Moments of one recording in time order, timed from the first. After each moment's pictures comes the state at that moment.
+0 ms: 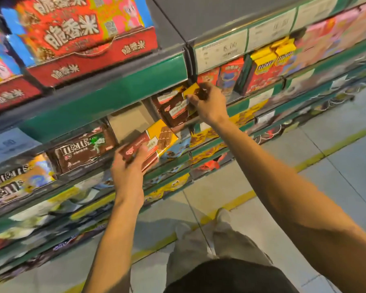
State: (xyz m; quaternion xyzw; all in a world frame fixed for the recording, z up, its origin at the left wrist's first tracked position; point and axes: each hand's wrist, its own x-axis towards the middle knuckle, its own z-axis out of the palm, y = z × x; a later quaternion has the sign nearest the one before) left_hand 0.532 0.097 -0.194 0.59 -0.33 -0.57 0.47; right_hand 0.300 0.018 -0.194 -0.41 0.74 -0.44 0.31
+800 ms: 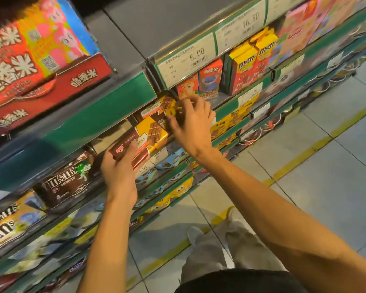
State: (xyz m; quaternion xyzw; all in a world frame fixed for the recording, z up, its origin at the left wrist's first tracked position) left_hand 0.499 0.051 -0.182 0.62 -0.36 -0.55 0.43; right_hand 0.320 0.040 -0.225 -0.50 0.78 -0.37 0.06
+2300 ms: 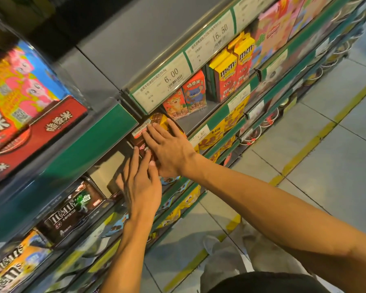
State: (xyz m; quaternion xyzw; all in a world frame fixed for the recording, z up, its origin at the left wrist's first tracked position) left_hand 0.475 0.042 -0.226 0.58 -0.79 -0.13 0.11; right_hand 0.333 0.028 -0.224 -0.74 0.67 0.00 0.06
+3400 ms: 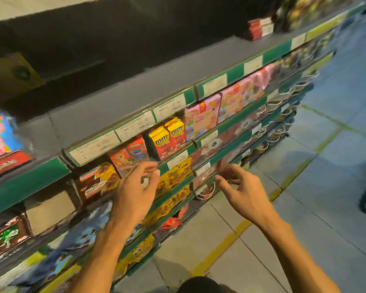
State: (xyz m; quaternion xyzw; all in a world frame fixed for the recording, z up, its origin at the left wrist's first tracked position) left_hand 0.308 0.126 -0.101 0.46 -0.77 -0.35 0.27; right_hand 0.092 0.264 -0.119 -0.44 0.78 -0.40 0.20
